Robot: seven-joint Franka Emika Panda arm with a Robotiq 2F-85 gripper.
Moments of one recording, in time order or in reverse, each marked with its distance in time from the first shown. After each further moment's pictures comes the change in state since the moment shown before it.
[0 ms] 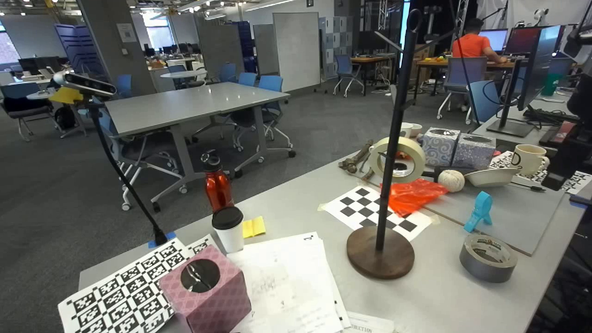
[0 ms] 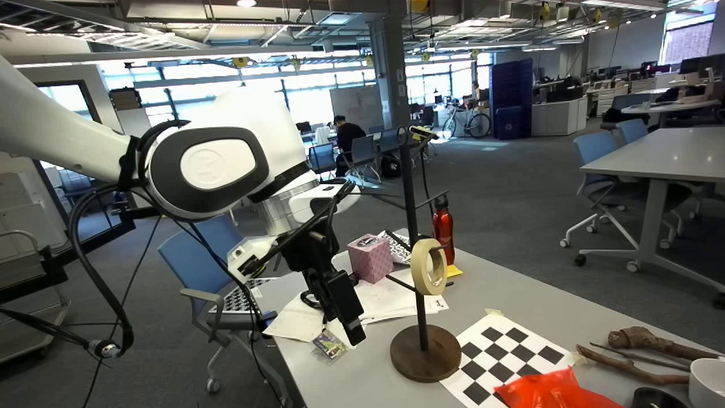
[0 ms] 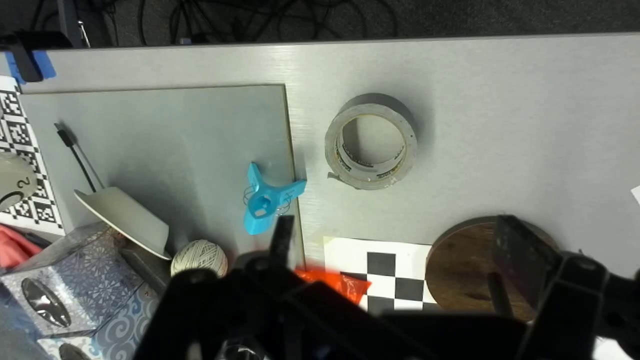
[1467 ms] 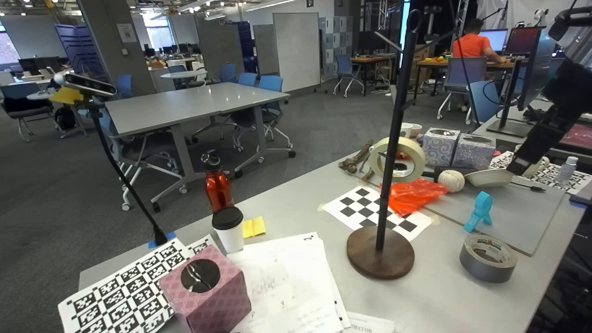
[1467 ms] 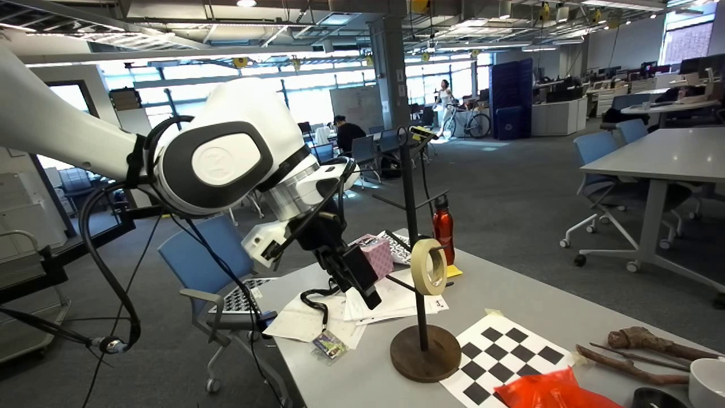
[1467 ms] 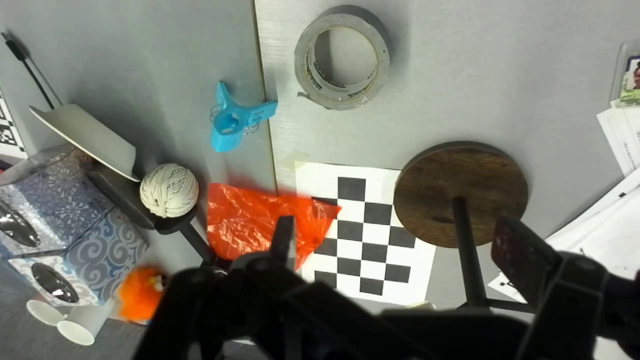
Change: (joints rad) arm 0.036 0.026 -0.002 0.026 0.006 0.149 -0.006
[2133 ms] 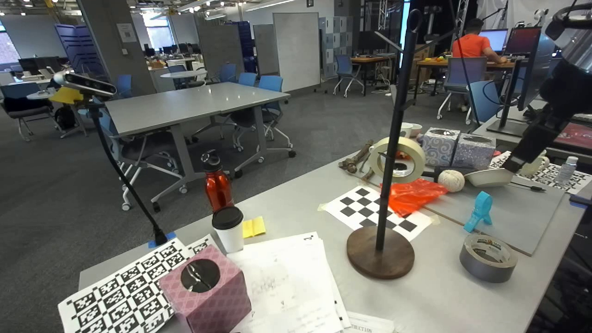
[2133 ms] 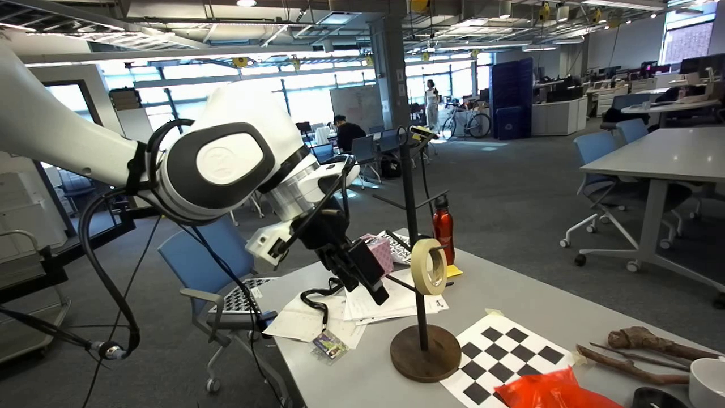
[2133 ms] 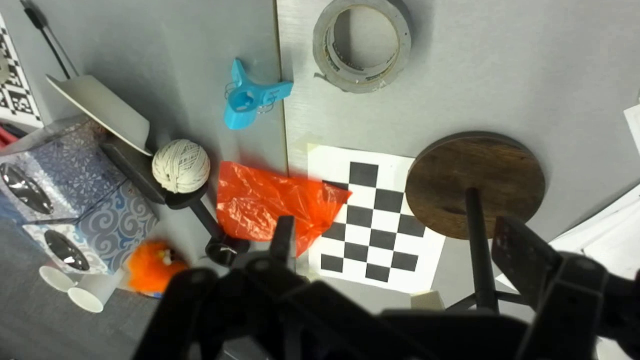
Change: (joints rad) arm -0.007 0.012 0.004 -0.001 -0.086 0.045 0.023
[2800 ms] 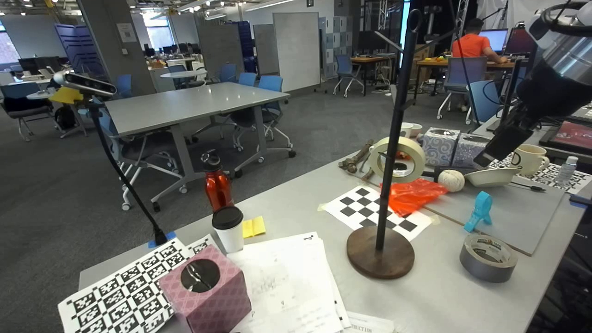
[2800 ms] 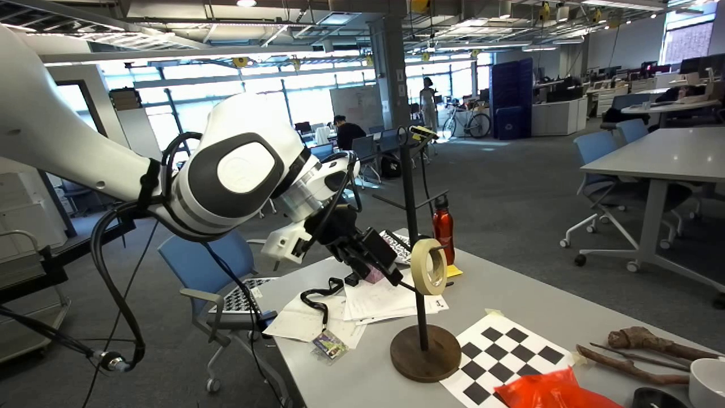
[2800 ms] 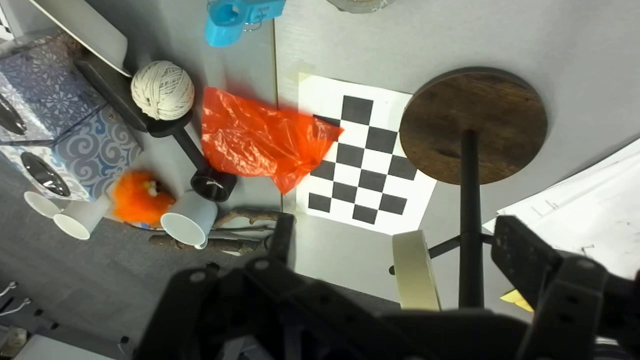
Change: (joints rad) arm -0.004 0.061 0.009 0.009 -0.117 0.183 0.062
